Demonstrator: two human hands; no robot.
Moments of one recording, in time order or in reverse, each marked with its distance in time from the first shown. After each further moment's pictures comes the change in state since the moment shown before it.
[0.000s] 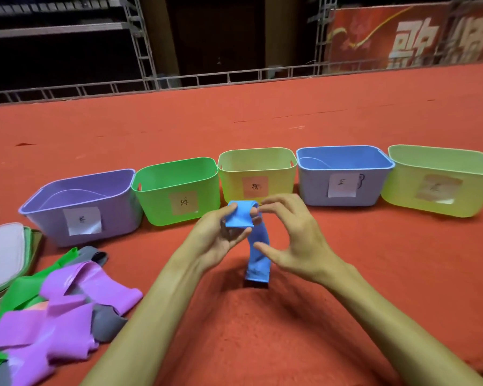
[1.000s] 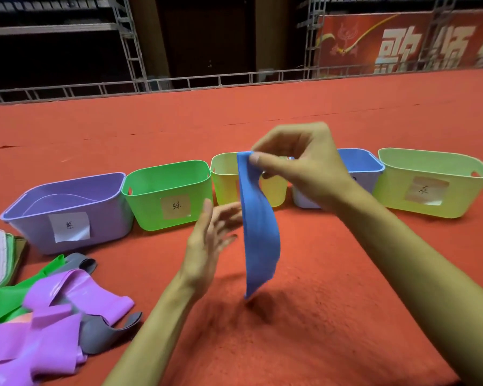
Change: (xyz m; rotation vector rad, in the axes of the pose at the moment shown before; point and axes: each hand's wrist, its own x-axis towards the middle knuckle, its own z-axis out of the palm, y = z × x) left_hand -0.023 -0.019 -0.004 0.218 -0.026 0.372; right_hand 0.095 -0.044 -0.077 0.573 0.038 0.211
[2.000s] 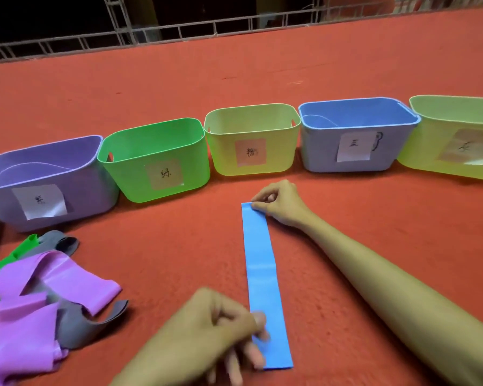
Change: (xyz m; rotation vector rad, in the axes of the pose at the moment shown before) left_hand -0.081 -0.012 -0.014 0.469 -0.359 -0.560; right_hand -0.047 0.257 0.055 -0.354 -0.061 0.466
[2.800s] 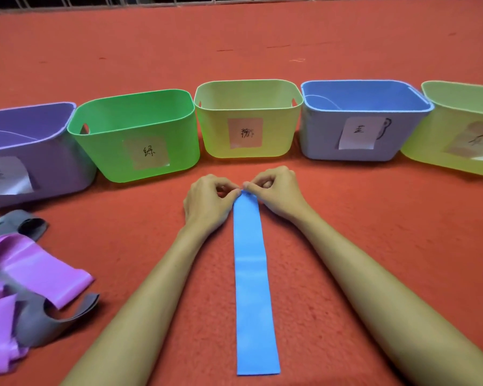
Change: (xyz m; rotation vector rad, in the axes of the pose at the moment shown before) left_hand 0.224 -0.017 -0.070 0.508 0.857 0.342; right_hand 0.001 0.003 0.003 0.005 0.090 -0.017
